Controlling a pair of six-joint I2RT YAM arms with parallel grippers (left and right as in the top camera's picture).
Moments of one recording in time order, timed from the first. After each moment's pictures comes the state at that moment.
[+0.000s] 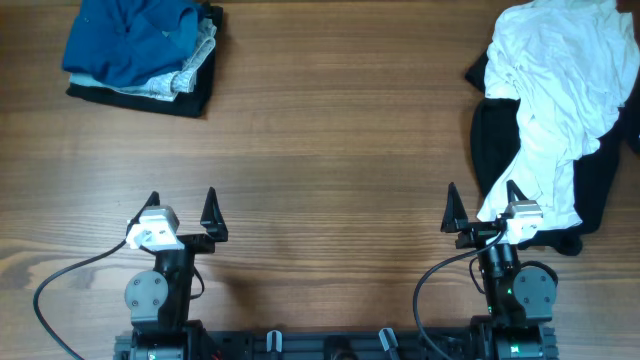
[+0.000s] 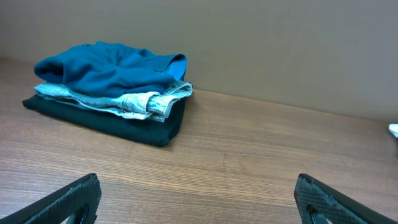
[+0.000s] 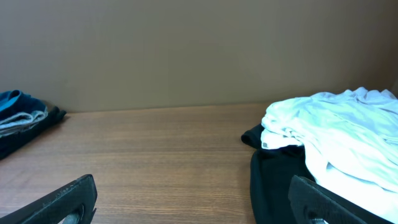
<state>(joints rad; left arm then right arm) 0.04 0.01 0.01 -0.07 0.04 -0.19 0.02 0.02 0.01 0.00 -0.05 0.09</state>
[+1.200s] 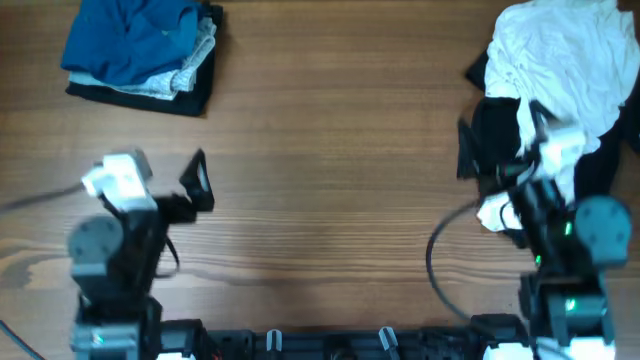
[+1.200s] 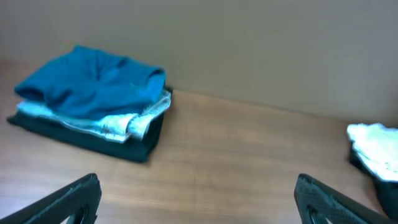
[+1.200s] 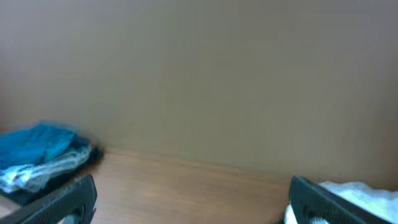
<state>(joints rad) 0.04 0.53 0.65 -0.36 0.12 -0.23 0.02 0.62 0.65 0.01 -0.23 -0.01</state>
